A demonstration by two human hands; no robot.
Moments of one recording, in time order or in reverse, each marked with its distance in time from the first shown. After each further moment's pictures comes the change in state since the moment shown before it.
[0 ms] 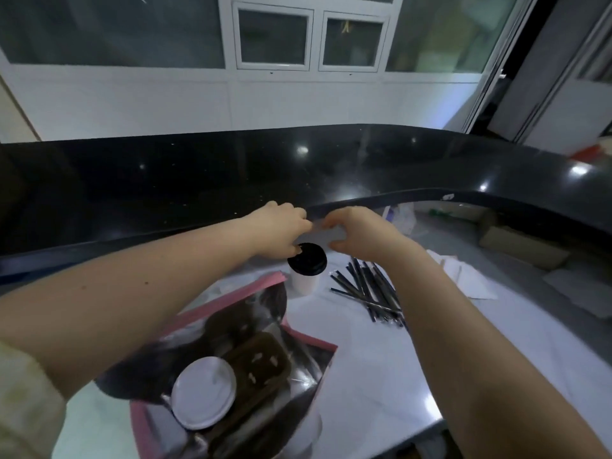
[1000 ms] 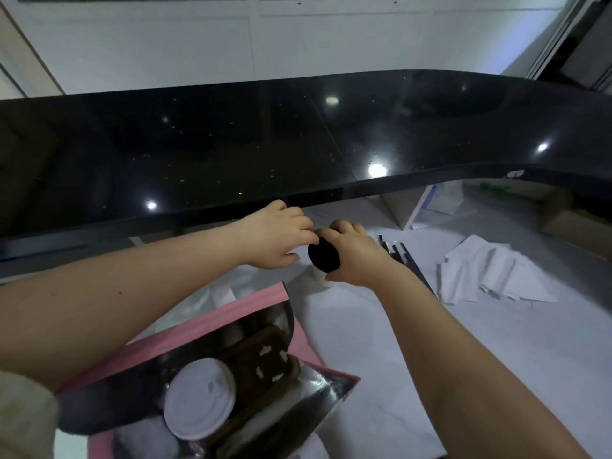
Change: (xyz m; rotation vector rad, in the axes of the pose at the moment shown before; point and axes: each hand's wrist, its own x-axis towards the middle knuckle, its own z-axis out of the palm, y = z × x) left_hand 0.009 -0.023 0.062 0.024 -0.056 0.153; right_hand 0.062 0.035 0.112 -0.018 -0.170 -0.092
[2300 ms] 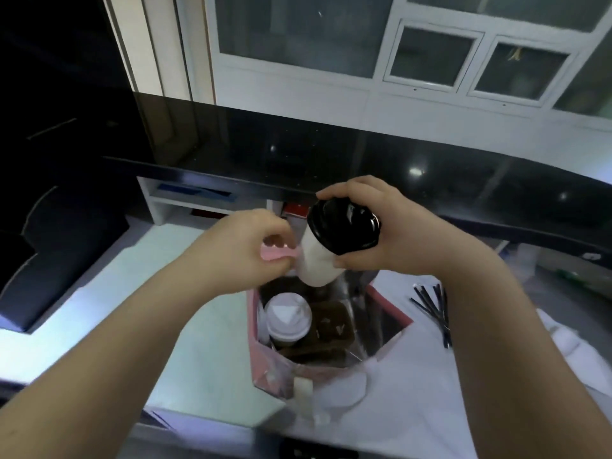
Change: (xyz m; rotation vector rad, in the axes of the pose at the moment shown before) left_hand -0.270 0.130 -0.065 -0.664 0.499 -0.866; right_hand -0.152 -0.178 -0.122 0.160 0.031 -0.633
